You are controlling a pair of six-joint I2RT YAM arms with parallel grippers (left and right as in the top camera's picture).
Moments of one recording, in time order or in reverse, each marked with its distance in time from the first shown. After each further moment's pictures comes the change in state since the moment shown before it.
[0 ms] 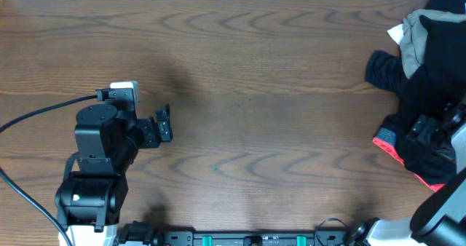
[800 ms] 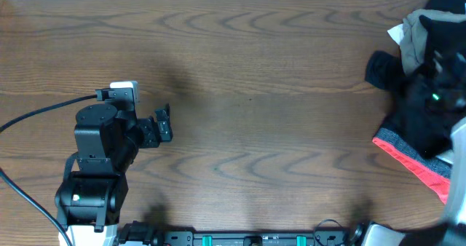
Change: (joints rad) left arm 0.000 0.000 0.000 0.004 0.000 0.000; right arm 0.240 -0.224 0.264 -0.180 -0.489 0.024
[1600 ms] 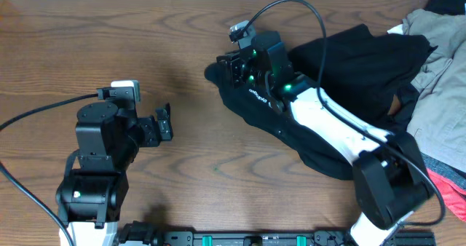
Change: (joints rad) left arm 0.000 0.019 0.002 0.002 0.000 0.000; right arm 0.953 0.461 0.031 0.899 0.071 0.287
